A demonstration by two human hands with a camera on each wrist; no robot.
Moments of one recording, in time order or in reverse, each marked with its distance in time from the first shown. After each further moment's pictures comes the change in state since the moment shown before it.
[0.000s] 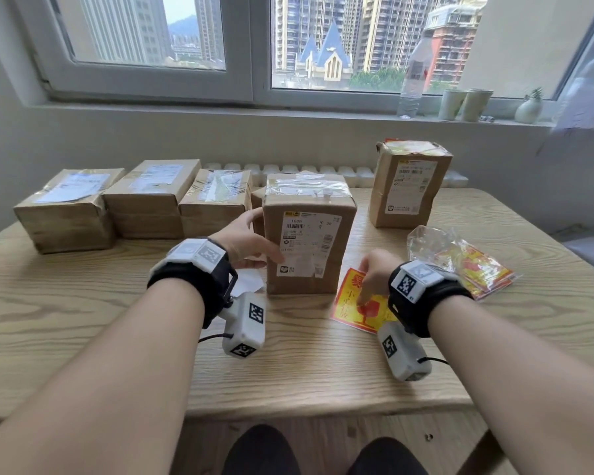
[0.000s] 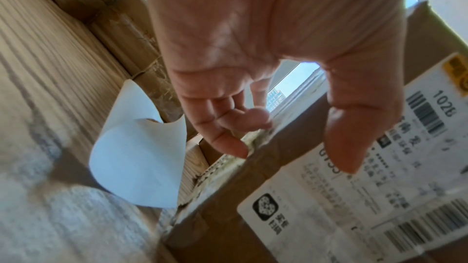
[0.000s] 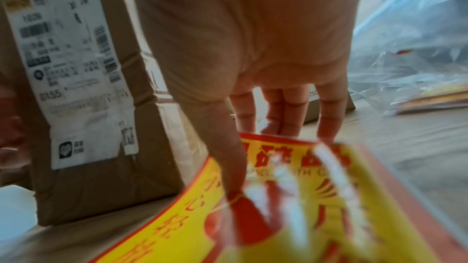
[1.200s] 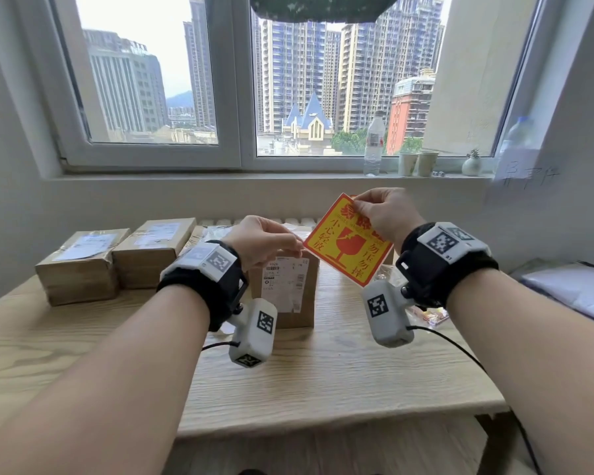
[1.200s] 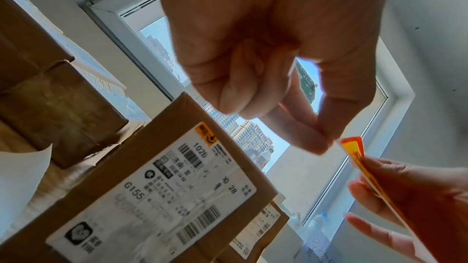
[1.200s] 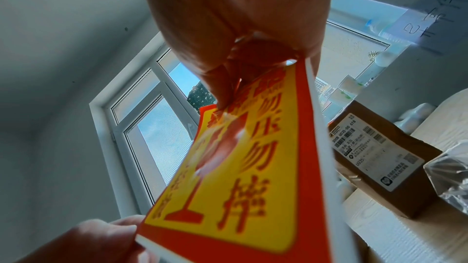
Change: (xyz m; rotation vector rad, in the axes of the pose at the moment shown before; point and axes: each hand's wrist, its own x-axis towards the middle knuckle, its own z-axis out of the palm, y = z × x) left_hand -0.087 0.099 0.043 0.213 0.072 0.288; right_hand -0.101 -0.006 -0.122 0.824 0.546 -0.279
